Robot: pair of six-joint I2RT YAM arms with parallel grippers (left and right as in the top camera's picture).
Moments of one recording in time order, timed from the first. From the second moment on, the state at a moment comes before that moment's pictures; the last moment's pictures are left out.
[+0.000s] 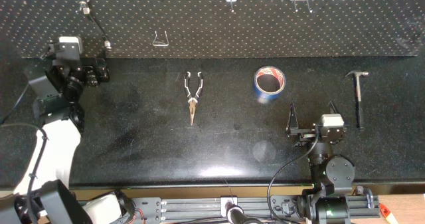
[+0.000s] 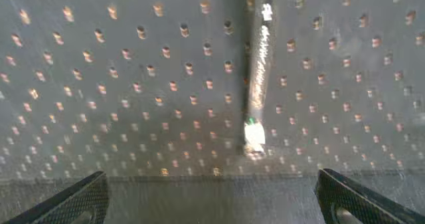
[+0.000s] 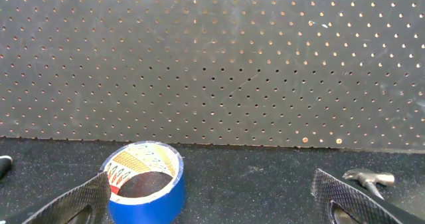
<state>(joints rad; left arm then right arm) 0.35 1.39 0.70 0.19 0.30 0.19 0.01 0.01 0.01 -0.07 -0.03 -0.02</state>
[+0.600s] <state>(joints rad) 0.35 0.70 0.75 -0.65 0.28 0.19 0.01 0.01 0.01 -0.07 -0.03 -0.02</state>
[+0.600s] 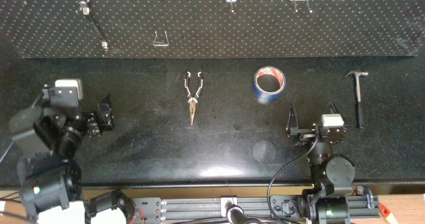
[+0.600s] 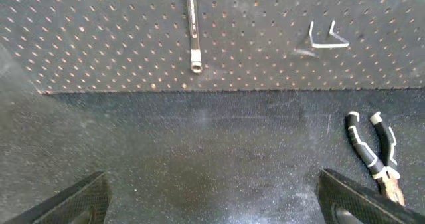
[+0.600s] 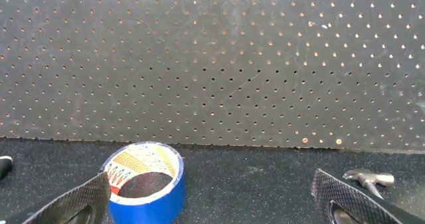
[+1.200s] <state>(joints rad) 0.20 0.62 0.75 -0.61 0.21 0.09 0.01 0.01 0.01 -0.07 -0.03 -0.02</state>
